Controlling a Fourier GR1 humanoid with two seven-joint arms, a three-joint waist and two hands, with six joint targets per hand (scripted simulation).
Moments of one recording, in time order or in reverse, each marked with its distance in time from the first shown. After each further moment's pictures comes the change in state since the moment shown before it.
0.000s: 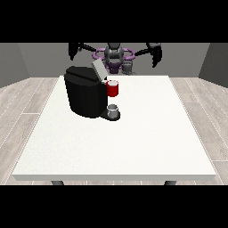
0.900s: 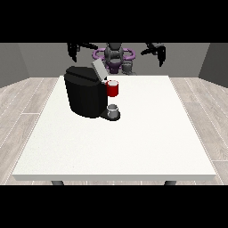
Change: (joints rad) left arm 0.153 -0.022 -0.166 -0.340 0.197 -0.040 0.118; right arm -0.225 -0.126 -0.129 0.083 -0.111 0.097 0.069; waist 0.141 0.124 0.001
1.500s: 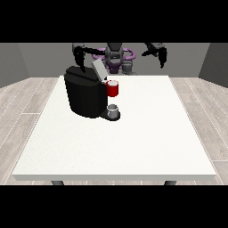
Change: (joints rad) left arm 0.099 0.024 -0.034 -0.253 0.058 0.014 0.062; right arm -0.137 0.038 0.028 0.083 -0.021 -0.019 0.034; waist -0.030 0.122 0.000
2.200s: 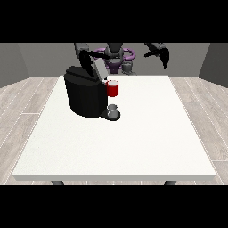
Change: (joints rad) left arm 0.082 0.047 -0.014 -0.179 0.037 0.039 0.048; right arm -0.125 0.012 0.051 0.065 0.026 0.015 -0.044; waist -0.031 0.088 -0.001
